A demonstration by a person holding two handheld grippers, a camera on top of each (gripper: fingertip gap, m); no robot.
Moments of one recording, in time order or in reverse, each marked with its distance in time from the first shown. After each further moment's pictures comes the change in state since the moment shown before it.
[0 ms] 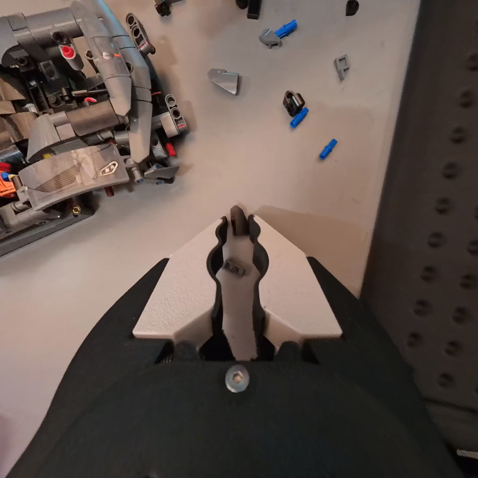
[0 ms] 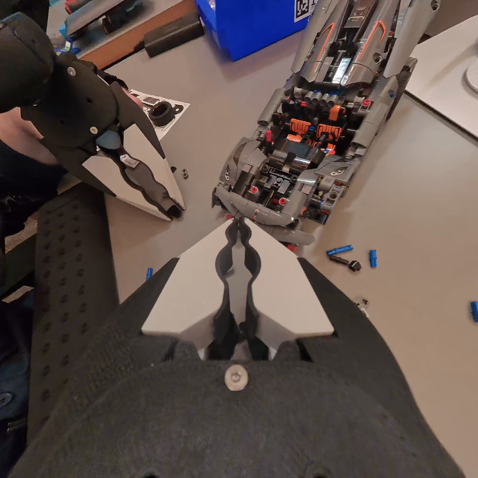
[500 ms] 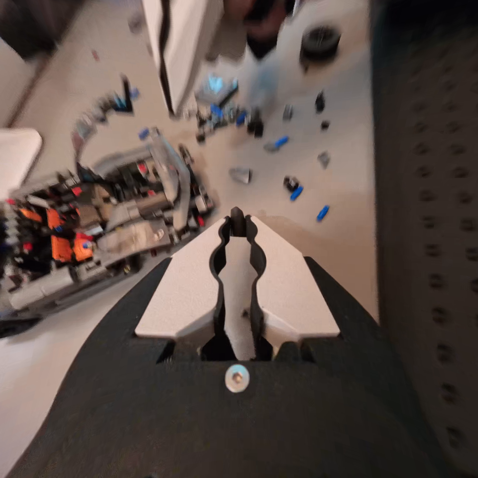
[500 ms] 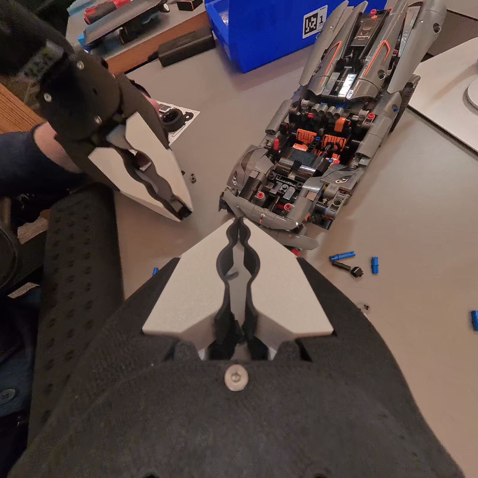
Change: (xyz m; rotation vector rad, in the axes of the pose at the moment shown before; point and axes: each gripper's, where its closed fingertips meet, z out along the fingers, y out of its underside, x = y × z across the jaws) left arm -0.009 -0.051 -0.019 0.354 -0.072 0.091; right arm -0.006 -0.005 -0.006 0.035 -0.029 -0.023
